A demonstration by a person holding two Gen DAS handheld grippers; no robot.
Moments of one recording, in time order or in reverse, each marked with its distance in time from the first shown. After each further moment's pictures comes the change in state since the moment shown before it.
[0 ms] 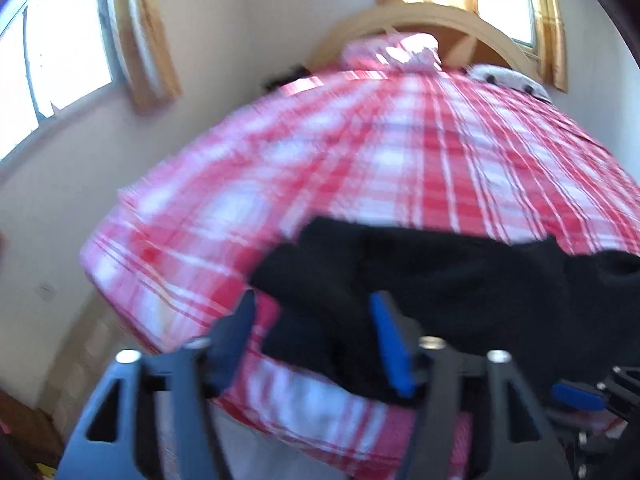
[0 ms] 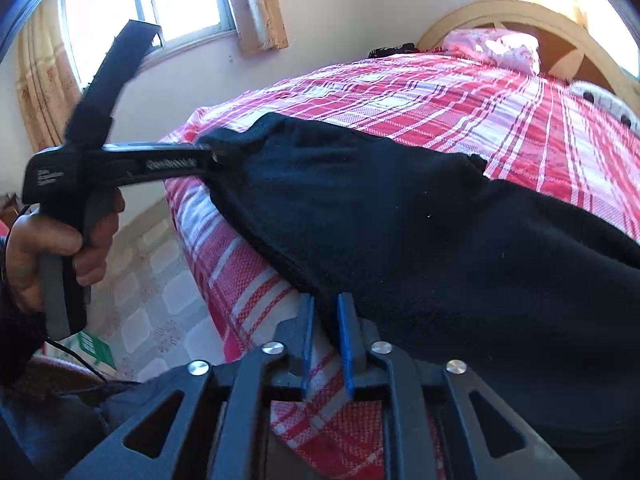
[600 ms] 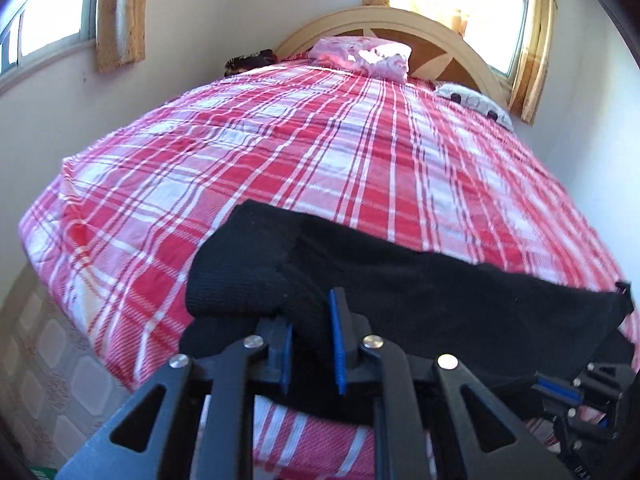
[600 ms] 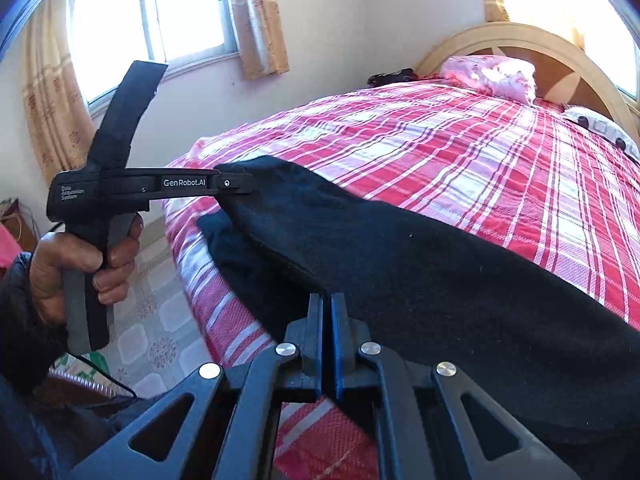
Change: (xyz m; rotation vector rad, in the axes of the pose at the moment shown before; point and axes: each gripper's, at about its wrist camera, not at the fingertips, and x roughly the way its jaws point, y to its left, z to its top) left arm 0.018 -0.004 0.005 -0.119 0.109 -0.297; right arm -0.035 -0.011 0.035 -0.056 -0.068 -0.029
